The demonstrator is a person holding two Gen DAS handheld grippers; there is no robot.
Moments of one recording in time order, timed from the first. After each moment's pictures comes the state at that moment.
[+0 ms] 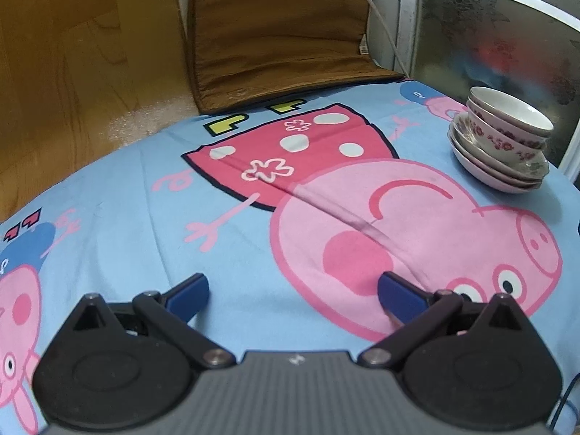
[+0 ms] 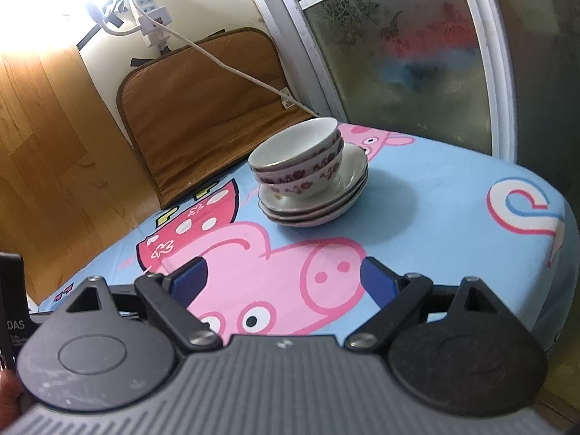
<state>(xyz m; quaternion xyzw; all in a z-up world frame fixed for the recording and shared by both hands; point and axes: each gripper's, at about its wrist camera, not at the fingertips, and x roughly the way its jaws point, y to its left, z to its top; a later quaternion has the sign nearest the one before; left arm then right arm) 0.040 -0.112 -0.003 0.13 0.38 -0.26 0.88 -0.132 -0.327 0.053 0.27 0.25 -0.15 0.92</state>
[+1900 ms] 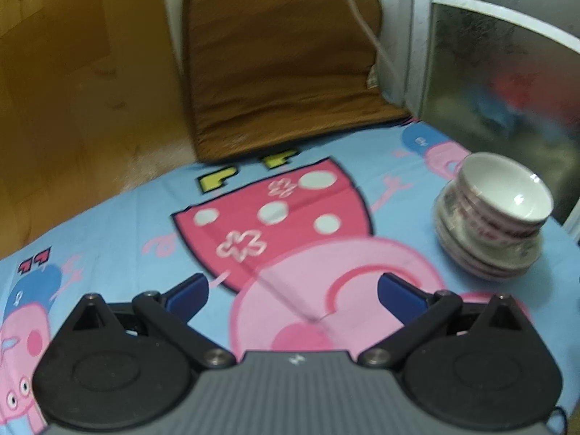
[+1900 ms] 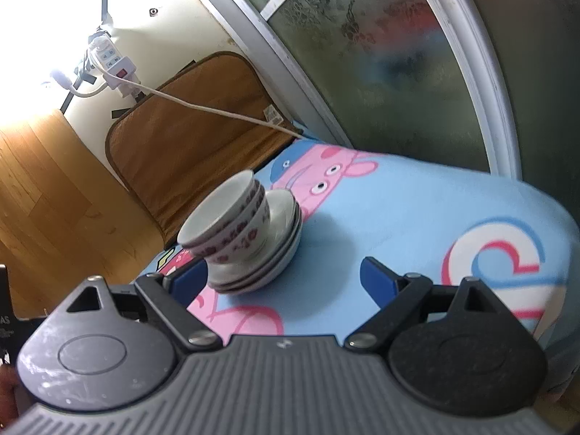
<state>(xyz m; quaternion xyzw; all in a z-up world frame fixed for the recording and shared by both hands) 0.050 -0.173 0.043 0.12 0.37 -0.23 0.89 -0.133 -0.451 0.035 0.35 0.22 -0.07 0.91</state>
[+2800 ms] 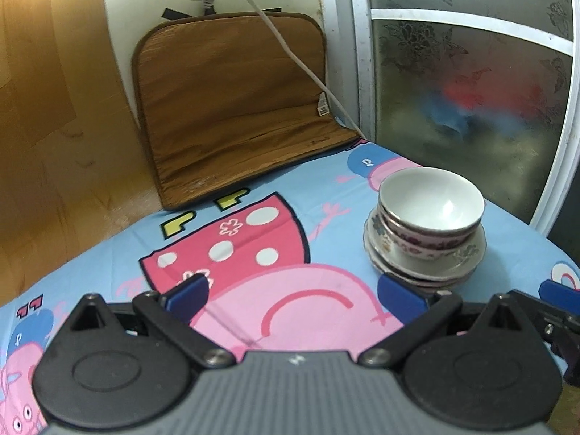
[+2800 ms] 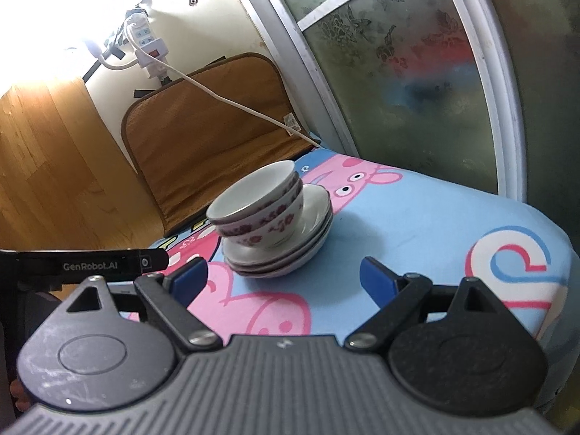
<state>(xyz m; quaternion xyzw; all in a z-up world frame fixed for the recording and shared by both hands) 0.005 -0.212 0.059 0.16 0.31 -0.26 0.90 -0.138 -0.401 0.042 0.28 0.21 -0.09 0.93</state>
